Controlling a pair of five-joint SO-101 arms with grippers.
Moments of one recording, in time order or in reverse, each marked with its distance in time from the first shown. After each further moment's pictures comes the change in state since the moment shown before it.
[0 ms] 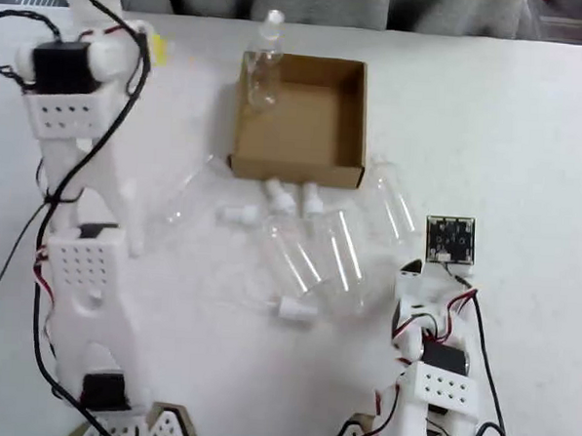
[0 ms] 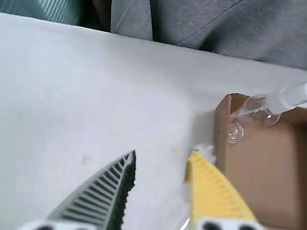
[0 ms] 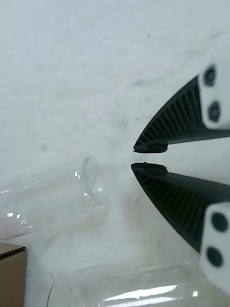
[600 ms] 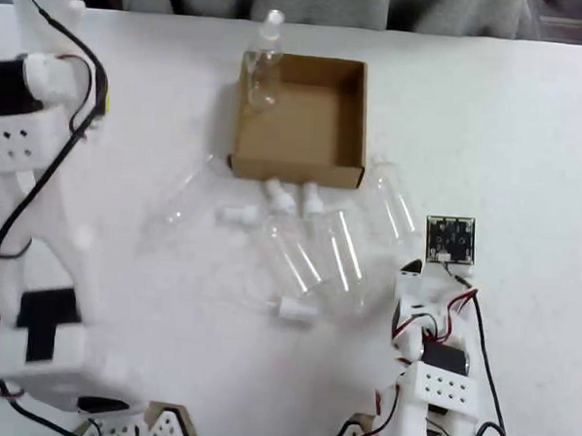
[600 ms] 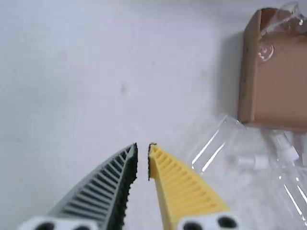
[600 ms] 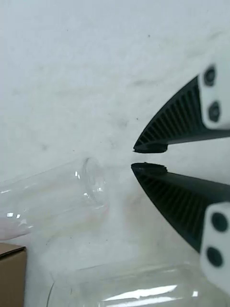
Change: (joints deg) left arm -4.0 -42.4 54.9 -1.1 -8.2; right arm 0.0 0.0 0.0 0.0 0.0
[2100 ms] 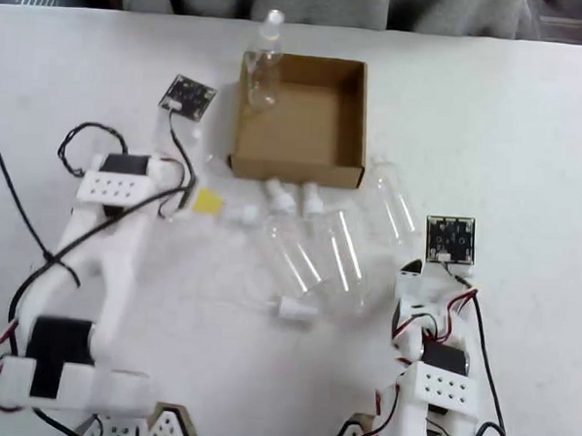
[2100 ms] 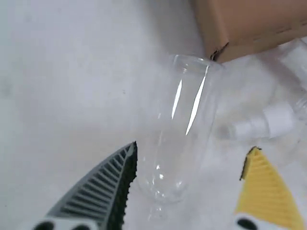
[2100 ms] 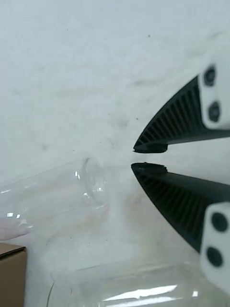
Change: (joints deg) left arm 10.9 -5.0 65.9 -52.3 -12.7; right arm 0.0 0.0 0.0 0.0 0.0
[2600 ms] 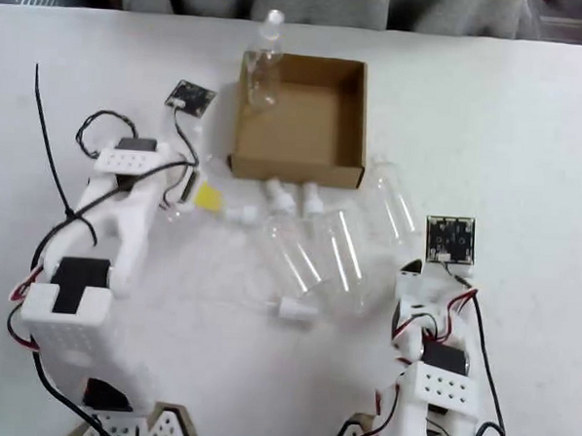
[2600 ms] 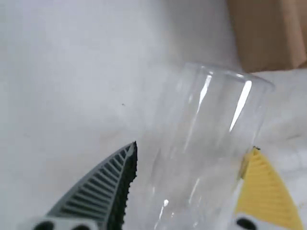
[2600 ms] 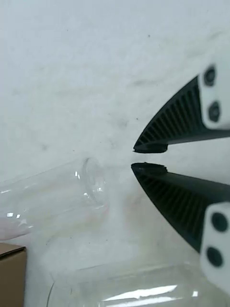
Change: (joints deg) left arm -1.7 19.1 -11.5 -0.1 0.0; right arm 0.0 0.0 0.0 0.0 0.0
